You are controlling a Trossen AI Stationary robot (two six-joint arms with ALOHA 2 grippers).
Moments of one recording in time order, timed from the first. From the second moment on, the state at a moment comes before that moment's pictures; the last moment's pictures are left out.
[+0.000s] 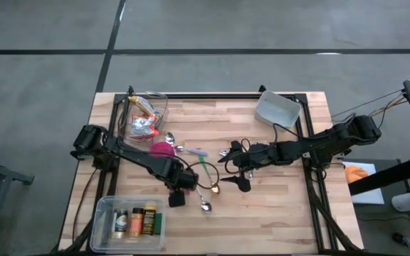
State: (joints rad) left arm -0.28 1.81 1.17 -0.83 0.05 -0.47; right arm 0.16 1.42 0.71 0.29 0.00 0.16
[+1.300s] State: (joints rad) left arm -0.25 1.50 1.28 -1.04 -0.05 -0.50; right arm 0.16 1.42 0.71 0.29 0.00 0.16
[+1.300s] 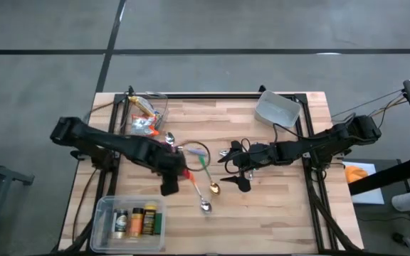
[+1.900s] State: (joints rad) left arm -0.48 1.12 1.32 -1.40 0.00 -1.24; right arm 0.16 1.42 0.71 0.29 0.00 0.16
